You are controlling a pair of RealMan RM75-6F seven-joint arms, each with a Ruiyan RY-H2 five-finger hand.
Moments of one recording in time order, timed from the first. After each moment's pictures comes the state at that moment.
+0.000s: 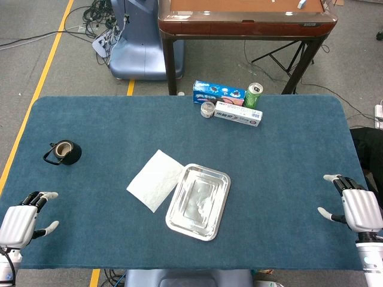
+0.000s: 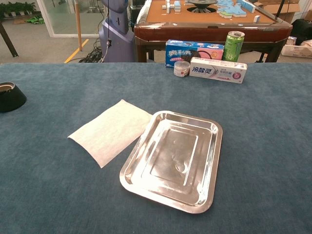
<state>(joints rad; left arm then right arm) -0.10 -1.17 -0.02 -1.57 1.54 1.48 0.04 0.10 -1.06 0.07 -1.72 -1.40 1.41 -0.12</state>
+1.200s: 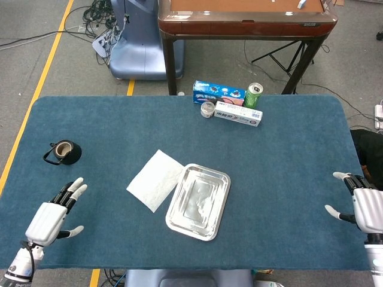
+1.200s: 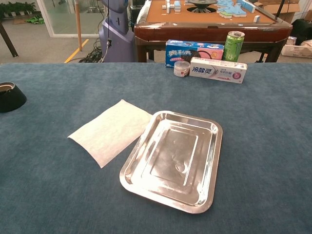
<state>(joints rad) -0.20 -1.19 0.02 -1.60 1.69 1.40 0.03 0.07 -1.02 0.09 -1.76 -1.39 1.45 -0.10</state>
